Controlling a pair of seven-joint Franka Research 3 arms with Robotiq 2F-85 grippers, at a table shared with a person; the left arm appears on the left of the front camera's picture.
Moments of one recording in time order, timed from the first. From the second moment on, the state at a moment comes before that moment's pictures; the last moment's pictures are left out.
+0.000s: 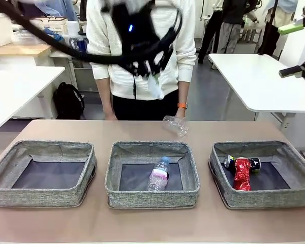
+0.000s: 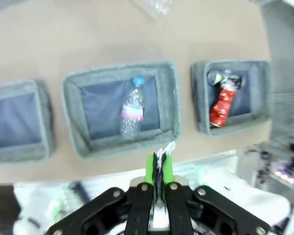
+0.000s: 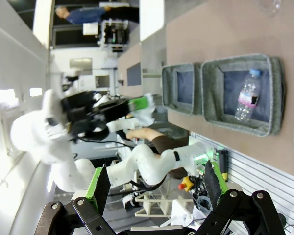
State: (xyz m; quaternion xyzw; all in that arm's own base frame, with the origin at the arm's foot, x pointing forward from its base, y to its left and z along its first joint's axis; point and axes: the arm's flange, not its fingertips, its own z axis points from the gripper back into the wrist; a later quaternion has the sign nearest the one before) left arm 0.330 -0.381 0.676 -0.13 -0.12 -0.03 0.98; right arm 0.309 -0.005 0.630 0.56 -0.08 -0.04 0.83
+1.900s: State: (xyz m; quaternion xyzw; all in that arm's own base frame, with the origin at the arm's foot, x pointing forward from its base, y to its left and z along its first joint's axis) left arm 0.355 -0.407 0.768 -0.02 -0.11 -0.05 0.99; right arm 0.309 -0.005 0.630 0.56 -0.08 -0.04 0.83
